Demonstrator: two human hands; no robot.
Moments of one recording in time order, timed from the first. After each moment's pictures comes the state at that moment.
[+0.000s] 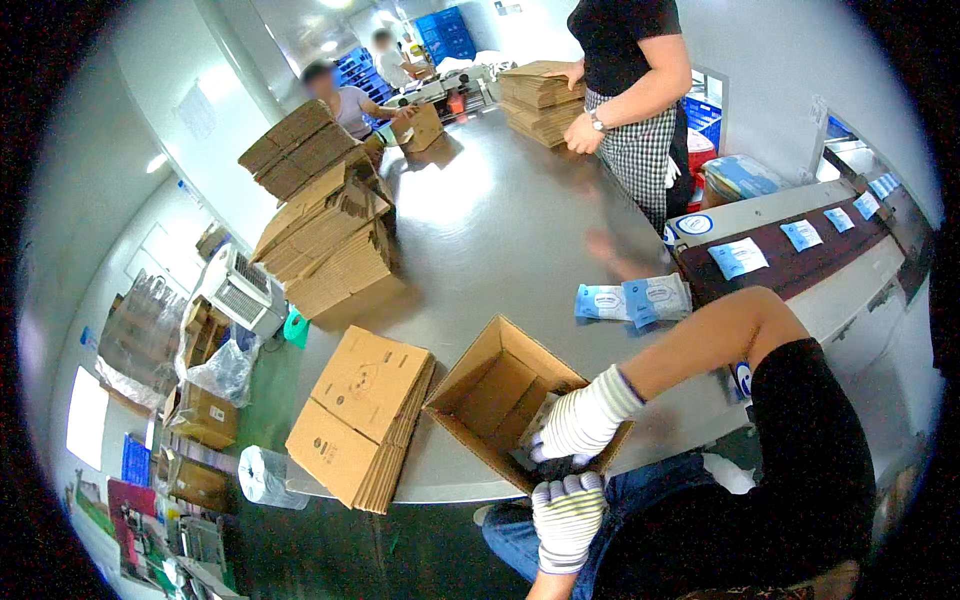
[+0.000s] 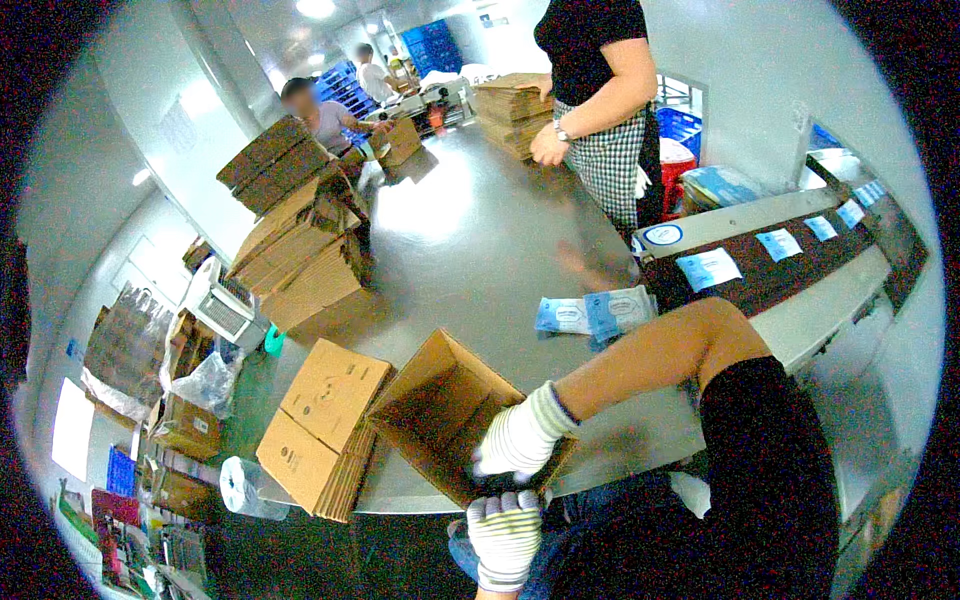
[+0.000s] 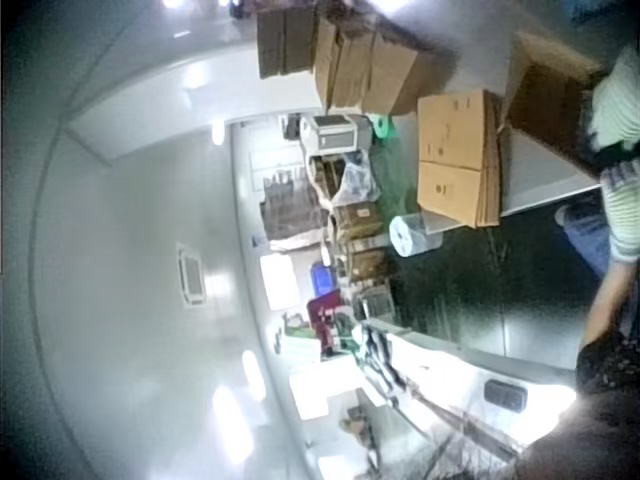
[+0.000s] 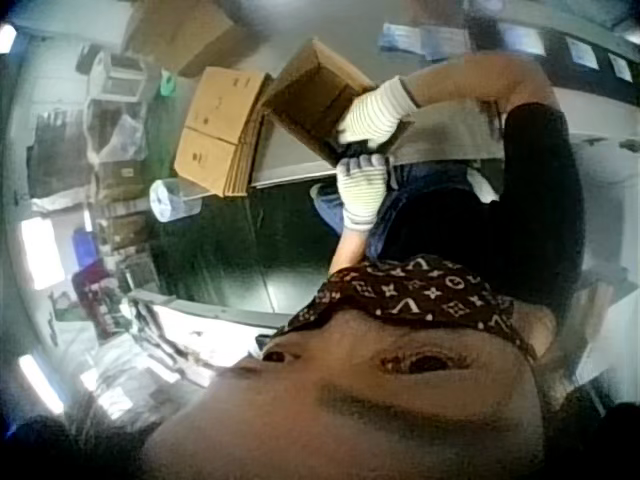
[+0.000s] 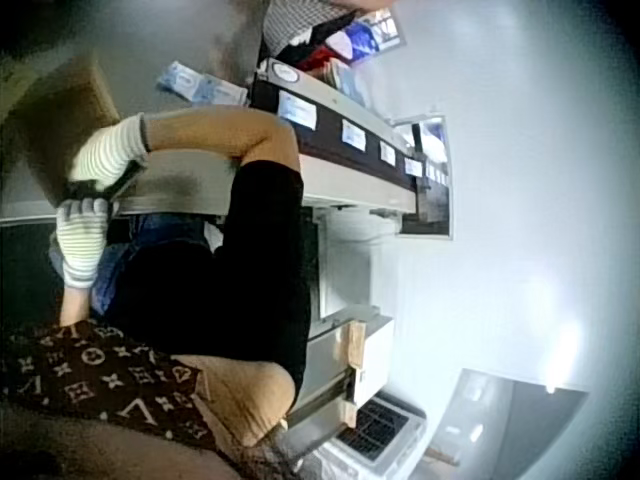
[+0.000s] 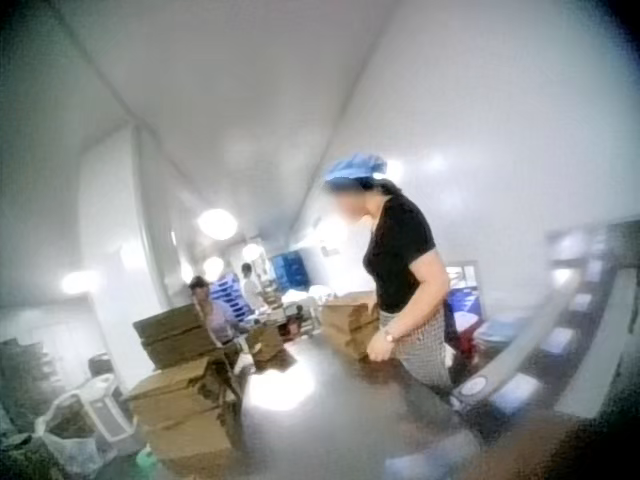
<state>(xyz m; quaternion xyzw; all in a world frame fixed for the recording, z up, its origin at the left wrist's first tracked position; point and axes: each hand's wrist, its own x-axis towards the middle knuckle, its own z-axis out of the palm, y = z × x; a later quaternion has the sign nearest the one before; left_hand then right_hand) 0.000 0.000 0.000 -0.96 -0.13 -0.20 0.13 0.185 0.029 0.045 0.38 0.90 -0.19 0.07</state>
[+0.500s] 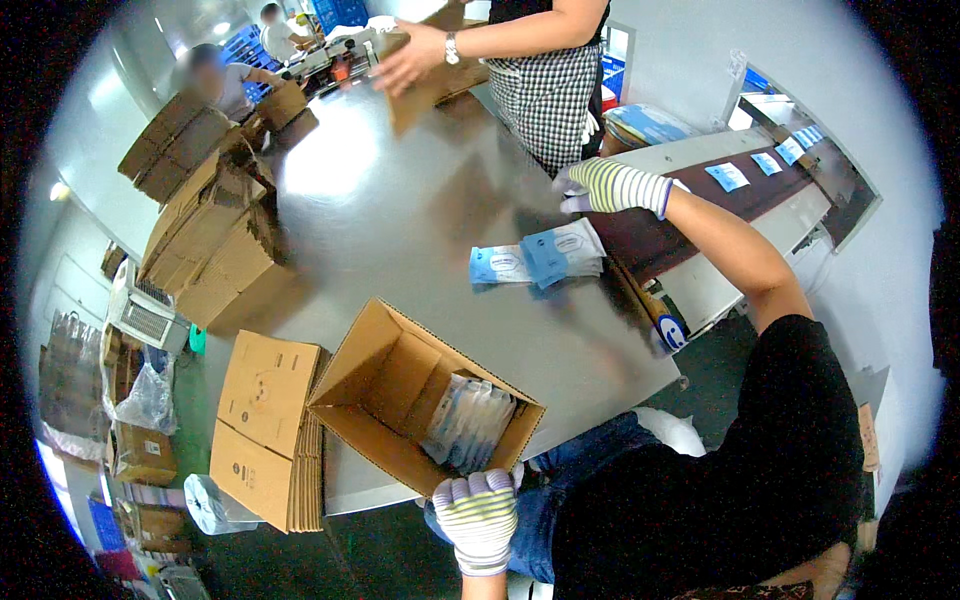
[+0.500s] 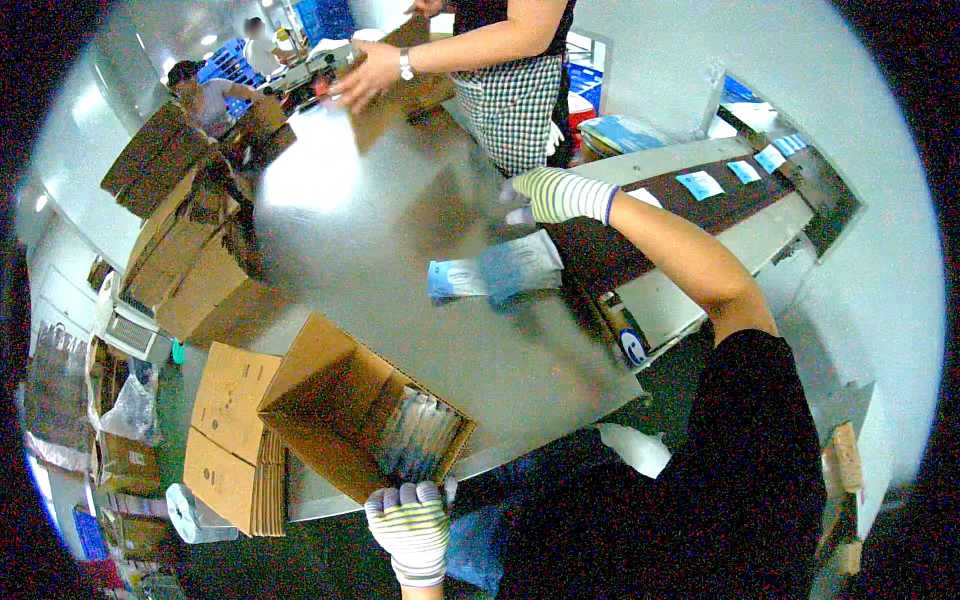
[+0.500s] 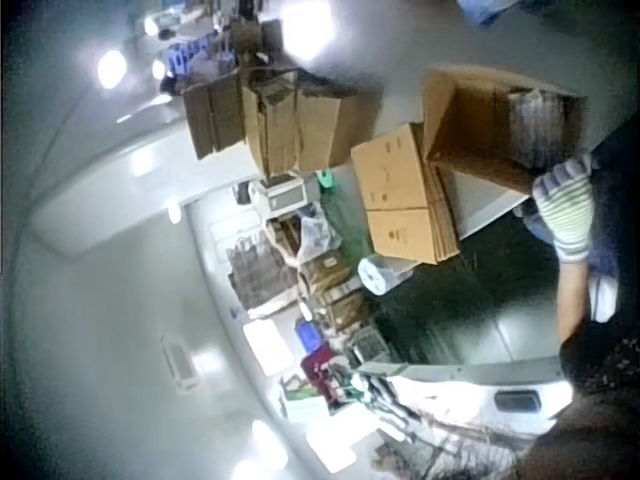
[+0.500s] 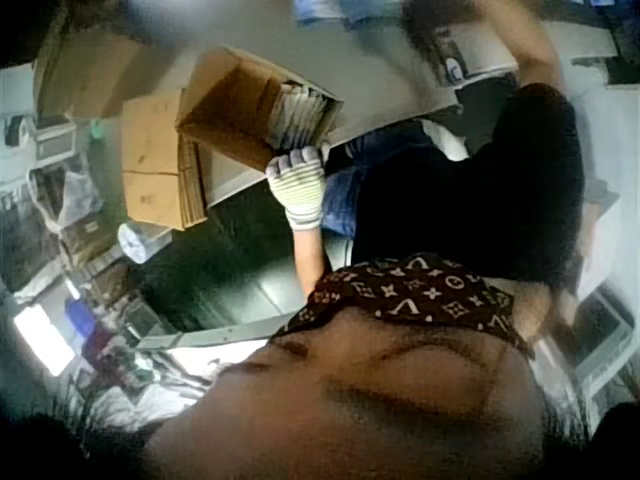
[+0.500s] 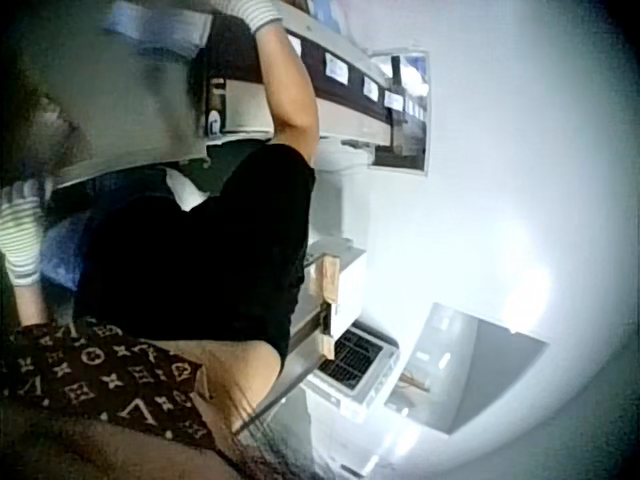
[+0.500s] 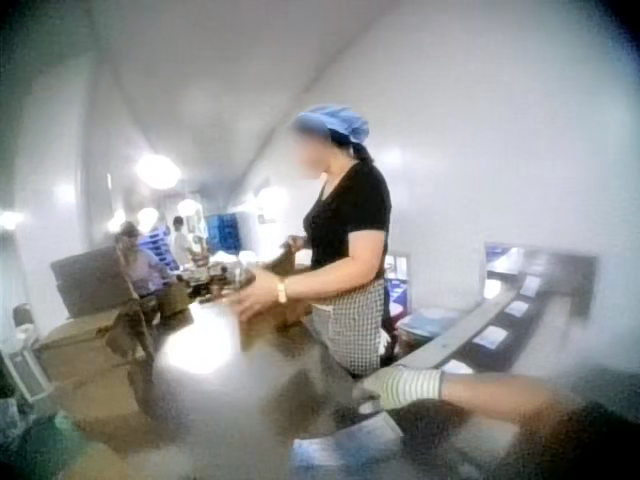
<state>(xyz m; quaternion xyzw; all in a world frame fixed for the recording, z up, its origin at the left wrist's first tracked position) -0.028 0.076 0.051 -0.91 -0.18 -0.25 0.26 0.448 0.057 0.106 0.75 0.63 -0.02 -0.21</state>
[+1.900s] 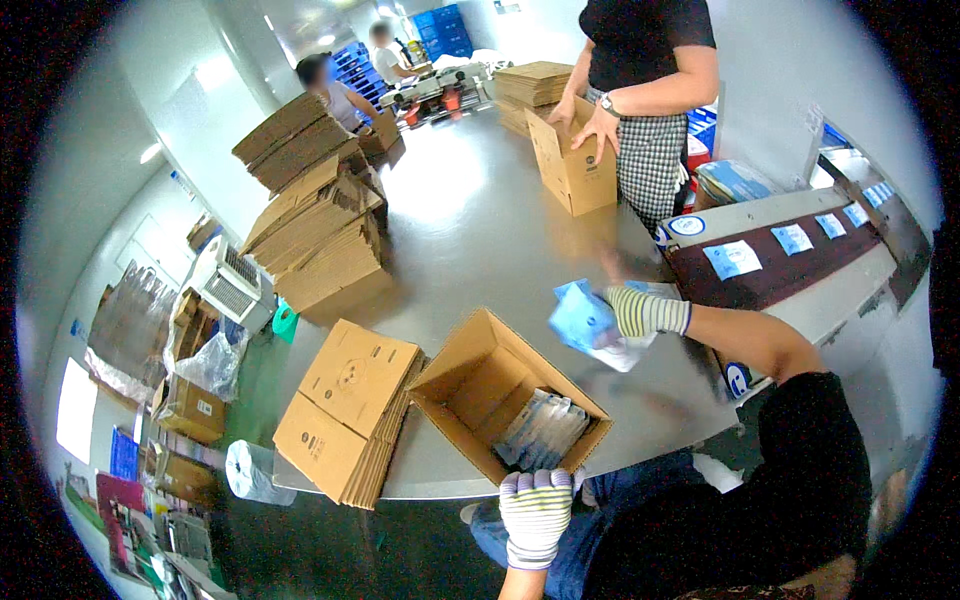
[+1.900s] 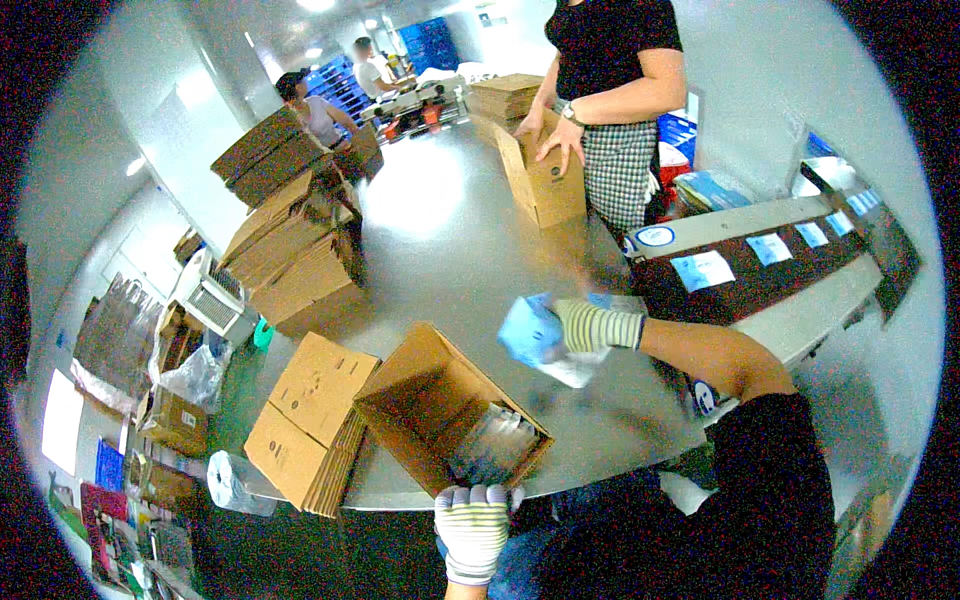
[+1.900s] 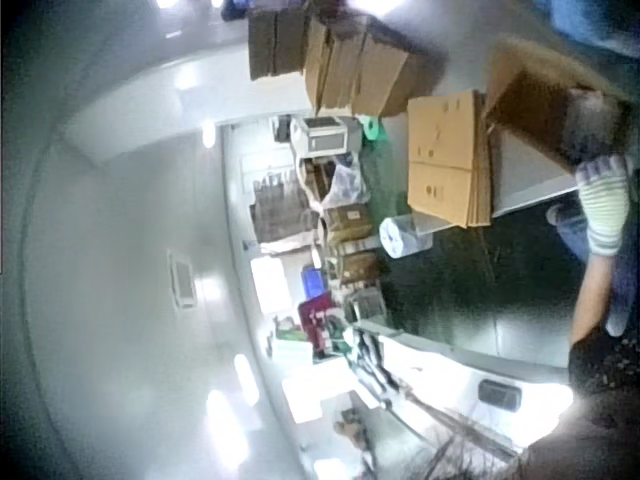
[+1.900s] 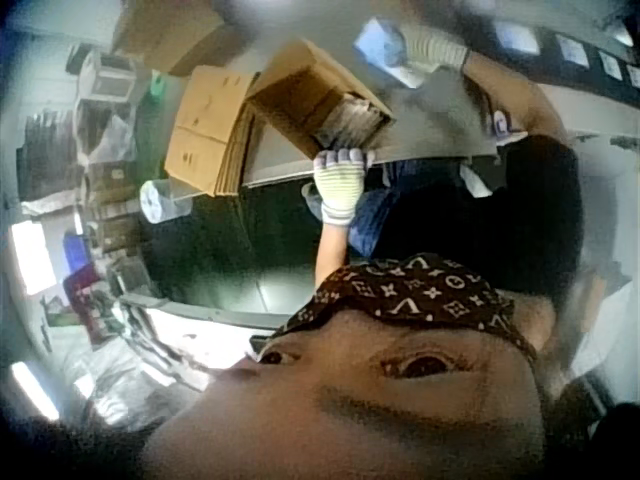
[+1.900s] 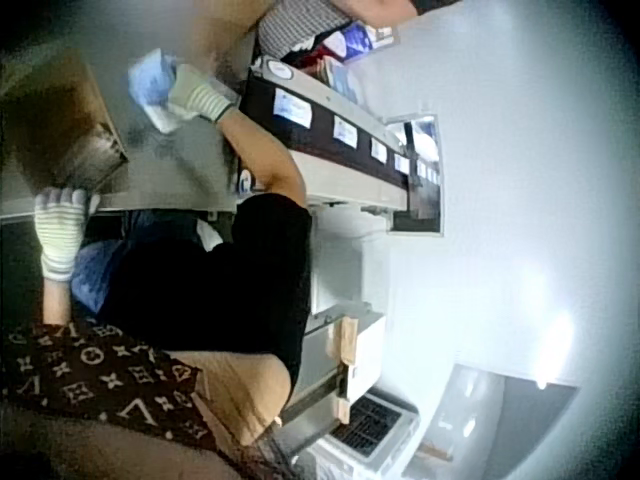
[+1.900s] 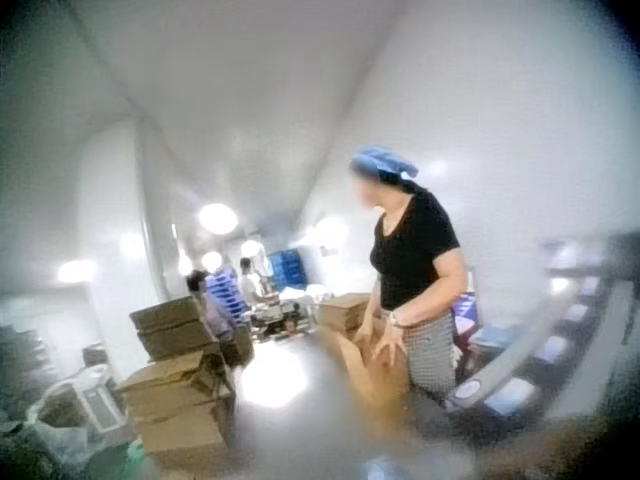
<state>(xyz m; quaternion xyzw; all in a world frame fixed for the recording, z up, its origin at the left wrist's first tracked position) -0.006 0.038 0.008 -0.95 -0.10 -0.26 0.12 0.352 -0.006 -0.048 0.75 0.53 -0.22 -0.33</state>
